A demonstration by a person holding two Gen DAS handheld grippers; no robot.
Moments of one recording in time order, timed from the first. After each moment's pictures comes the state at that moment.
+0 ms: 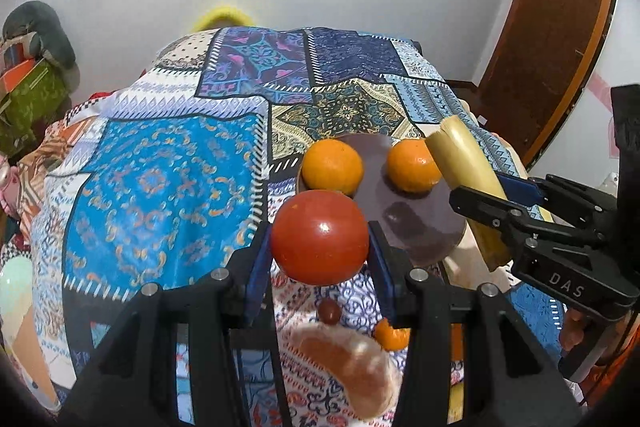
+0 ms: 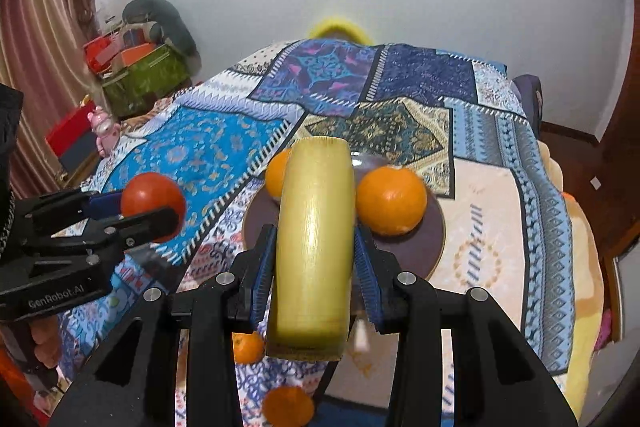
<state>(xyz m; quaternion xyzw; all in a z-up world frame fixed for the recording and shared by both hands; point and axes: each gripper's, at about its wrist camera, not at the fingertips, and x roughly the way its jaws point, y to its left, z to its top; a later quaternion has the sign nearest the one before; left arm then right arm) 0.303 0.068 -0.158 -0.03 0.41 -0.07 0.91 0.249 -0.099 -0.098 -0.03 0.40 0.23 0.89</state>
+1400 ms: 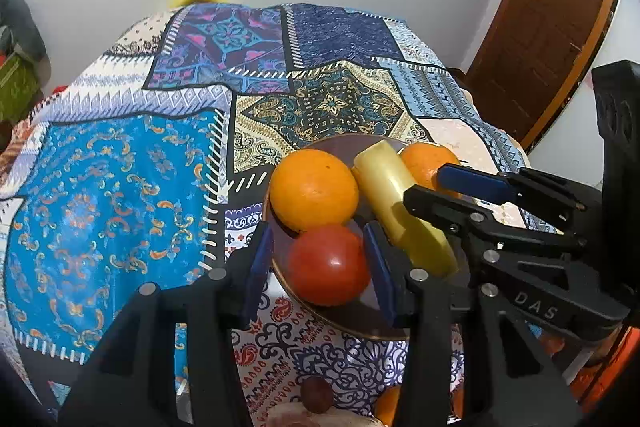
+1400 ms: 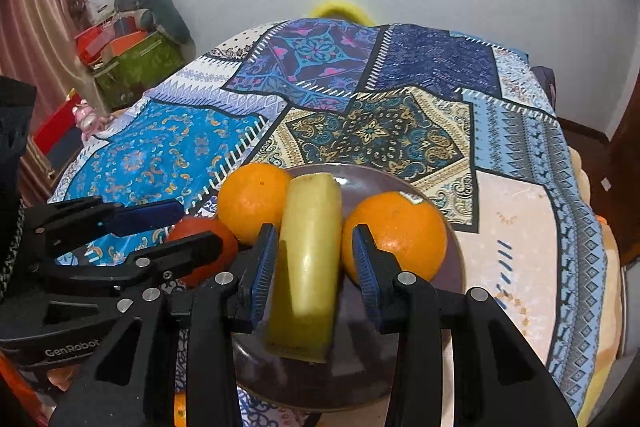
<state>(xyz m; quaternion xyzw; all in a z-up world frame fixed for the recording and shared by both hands) 0.371 0.052 -0.199 -0.05 0.44 -0.10 0.89 0.314 -0.090 -0.135 -0.04 0.43 0.23 0.87</state>
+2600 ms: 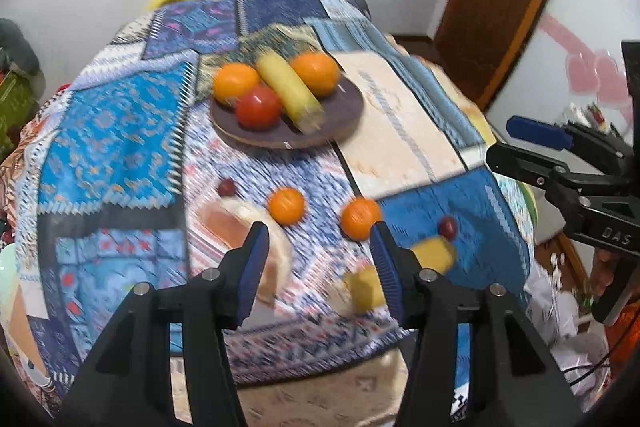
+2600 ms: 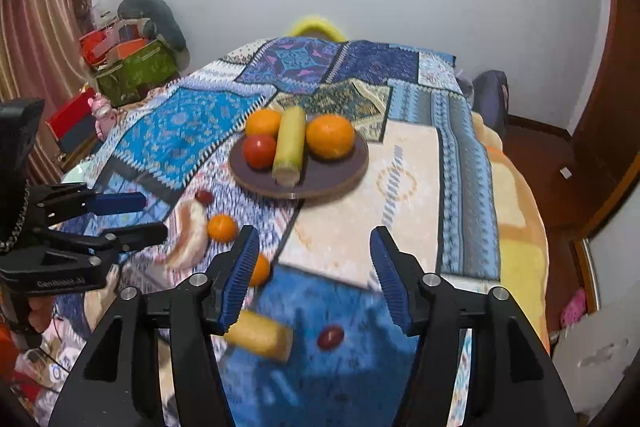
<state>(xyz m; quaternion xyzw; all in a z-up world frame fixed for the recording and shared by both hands) 0.195 -0.007 -0.168 0.00 0.46 -0.15 0.87 0.148 -0.174 -0.073 -0.05 0.41 0.19 0.89</state>
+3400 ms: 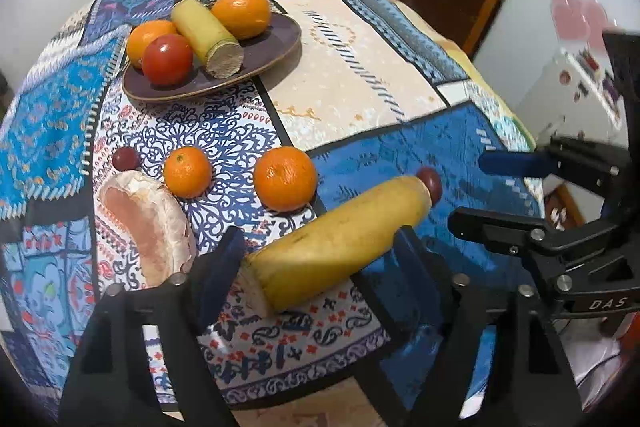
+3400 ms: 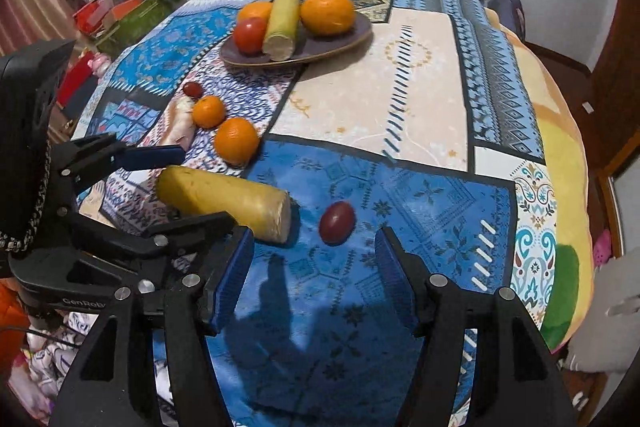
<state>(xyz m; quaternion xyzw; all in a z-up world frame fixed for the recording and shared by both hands) 0.206 -0.065 -0.226 0.03 0.50 -0.18 0.84 0.125 -0.200 -0.150 -0.02 0.51 0.21 0.83</state>
